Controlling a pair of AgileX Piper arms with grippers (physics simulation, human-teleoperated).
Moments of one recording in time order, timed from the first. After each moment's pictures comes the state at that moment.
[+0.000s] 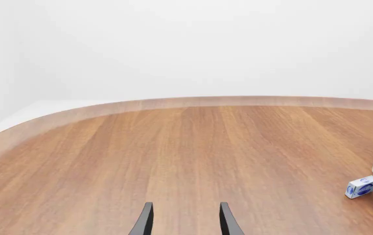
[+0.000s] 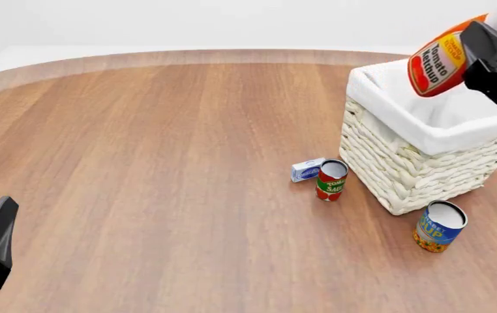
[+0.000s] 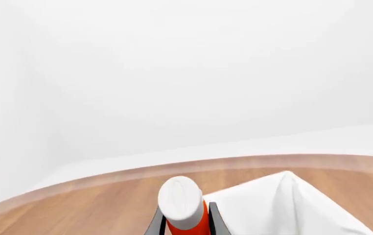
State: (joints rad) left arm 0.00 0.01 0.00 0.00 0.00; right arm 0.11 0.92 -0.49 -0.59 0.22
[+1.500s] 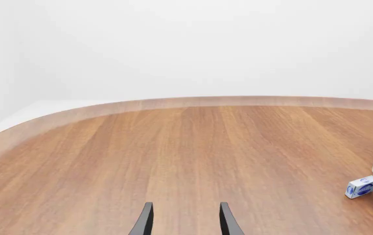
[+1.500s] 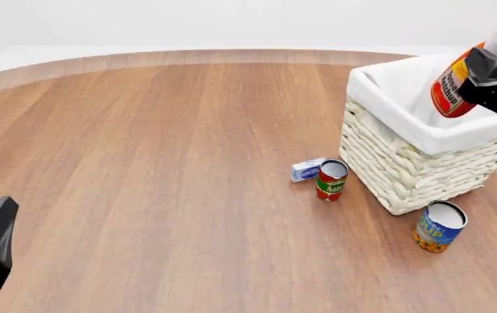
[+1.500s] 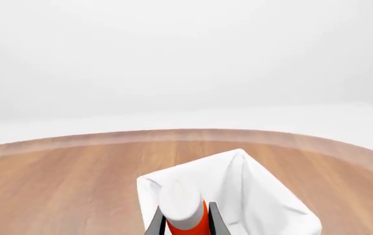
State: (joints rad) left arm 0.00 0.01 0.00 0.00 0.00; right arm -0.02 1.00 -0.52 -0.47 0.07
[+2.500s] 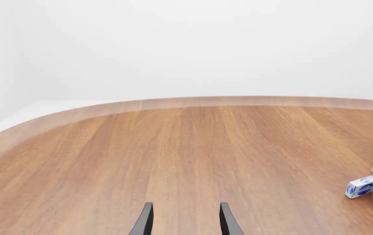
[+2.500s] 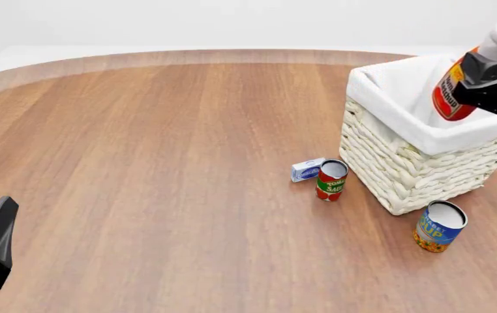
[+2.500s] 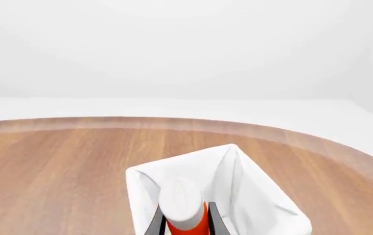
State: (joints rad) left arm 0.00 0.01 0.00 0.00 0.00; right arm -0.03 1.04 -0.56 -0.41 -0.02
